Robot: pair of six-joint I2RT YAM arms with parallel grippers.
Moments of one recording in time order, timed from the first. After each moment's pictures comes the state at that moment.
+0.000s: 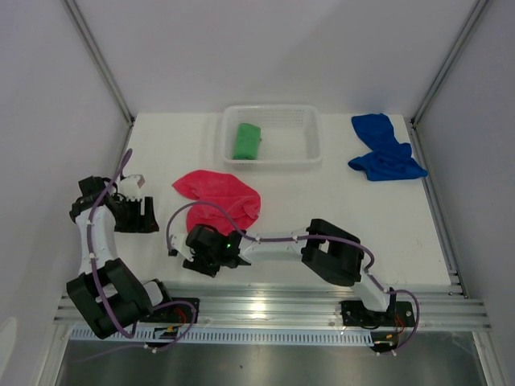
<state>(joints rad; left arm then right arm) 0.52 1.19 0.88 -0.93 0.43 0.52 1.31 2.16 1.55 -0.25 -0.11 -0.12</state>
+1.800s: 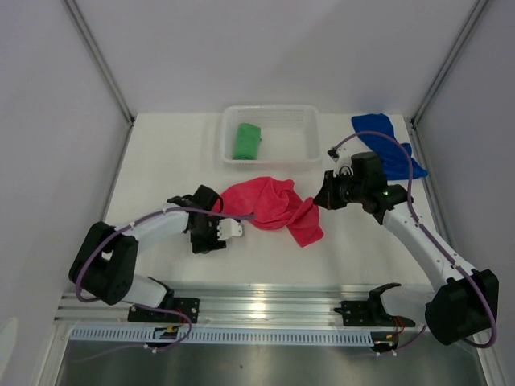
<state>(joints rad) -0.47 1.41 0.72 -0.69 0.18 0.99 0.35 1.19 0.98 -0.50 -0.43 0.18</state>
